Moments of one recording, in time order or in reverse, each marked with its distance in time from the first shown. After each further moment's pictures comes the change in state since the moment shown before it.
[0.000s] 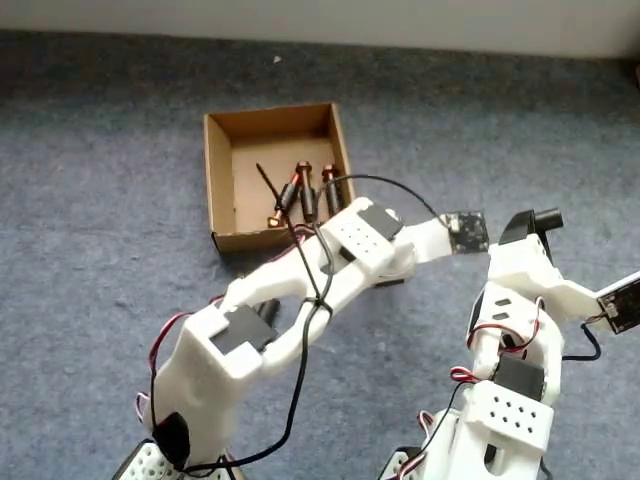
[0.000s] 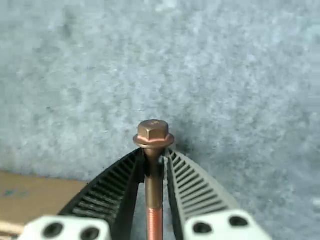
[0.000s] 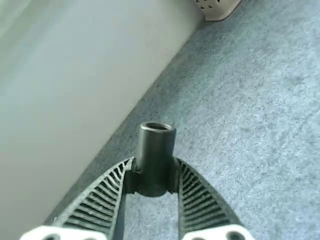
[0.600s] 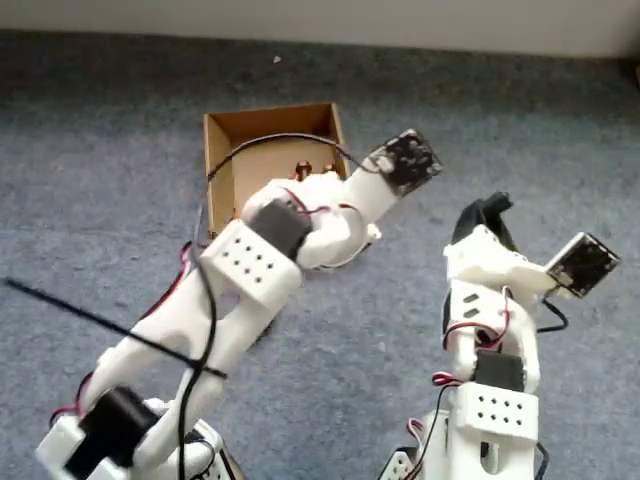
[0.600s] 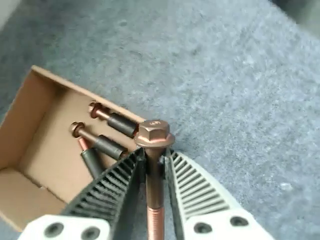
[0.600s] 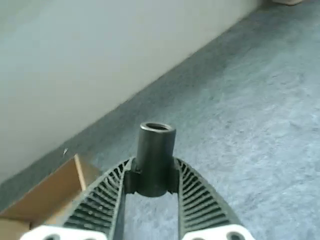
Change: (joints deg) left arm -6.2 -44.6 23.4 0.0 18.5; right arm -13.7 0.0 0.0 0.1 13.5
